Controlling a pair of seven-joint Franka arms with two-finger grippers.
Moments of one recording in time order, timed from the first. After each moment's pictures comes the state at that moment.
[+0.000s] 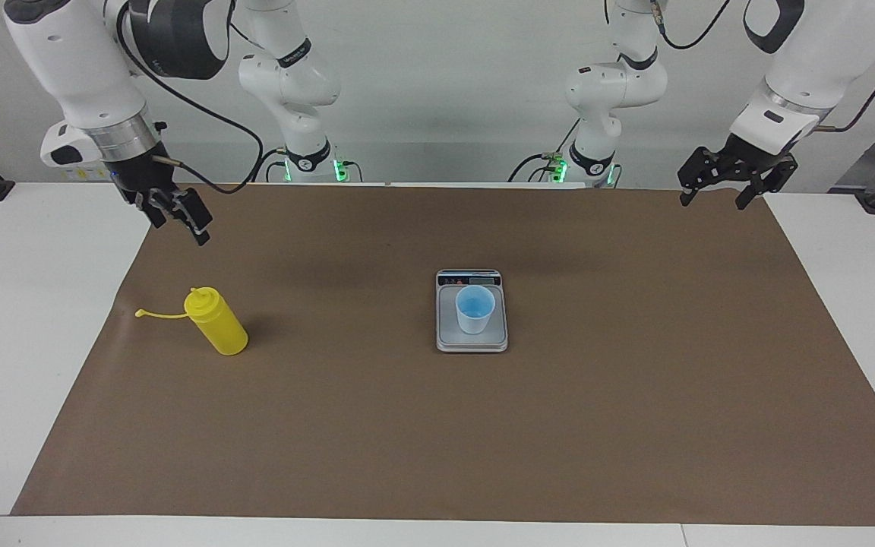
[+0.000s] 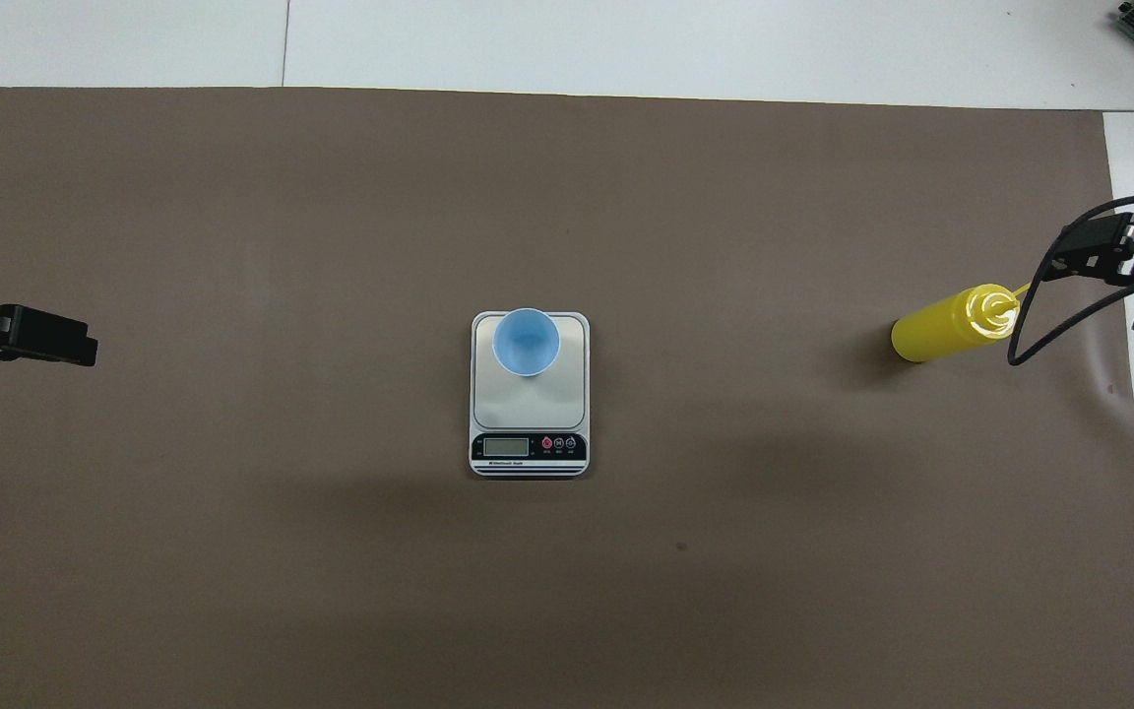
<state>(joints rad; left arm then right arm) 0.07 -0.08 -0.13 -1.65 -0.05 1.56 0.05 -0.24 0.04 0.12 -1.65 0.02 1.78 0.40</state>
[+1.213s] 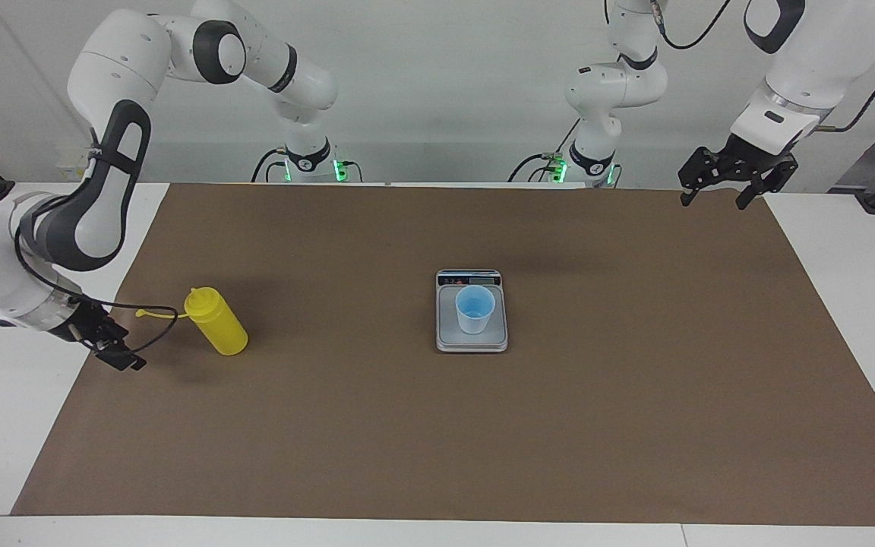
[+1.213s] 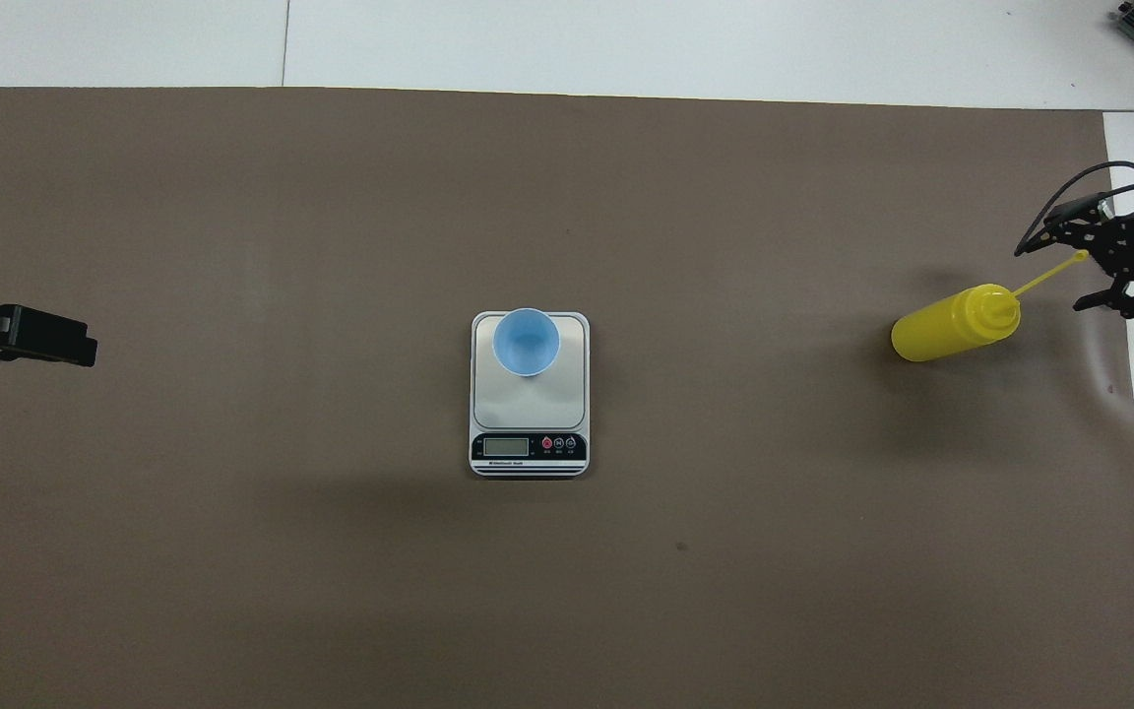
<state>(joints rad) 0.07 -0.08 -0.13 -1.65 -0.05 1.56 0.05 -0.44 0.63 0.11 -1.32 0.15 1.80 0.47</state>
